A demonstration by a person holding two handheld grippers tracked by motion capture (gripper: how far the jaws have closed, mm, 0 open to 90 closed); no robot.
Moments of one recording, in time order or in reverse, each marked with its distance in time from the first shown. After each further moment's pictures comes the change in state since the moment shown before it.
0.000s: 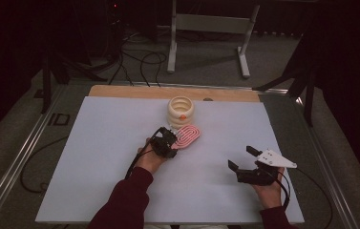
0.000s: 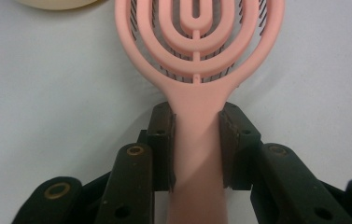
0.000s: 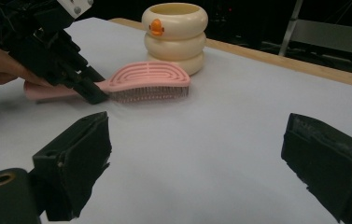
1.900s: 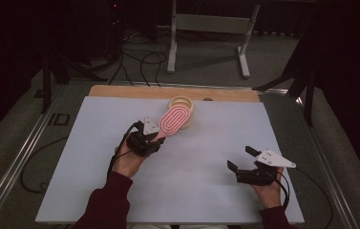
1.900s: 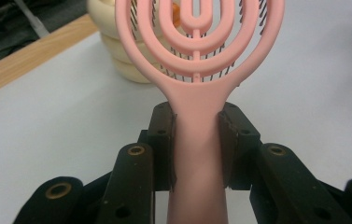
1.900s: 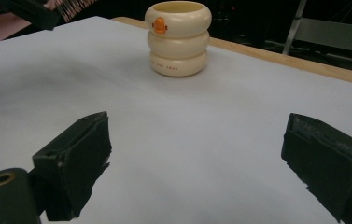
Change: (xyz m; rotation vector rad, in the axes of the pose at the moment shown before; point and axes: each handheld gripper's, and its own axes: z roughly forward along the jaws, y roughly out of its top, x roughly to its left) left arm 0.018 -0.037 -0.100 -0.351 0.085 -0.034; right arm 0.001 -0.001 0.002 0.002 0.012 0.000
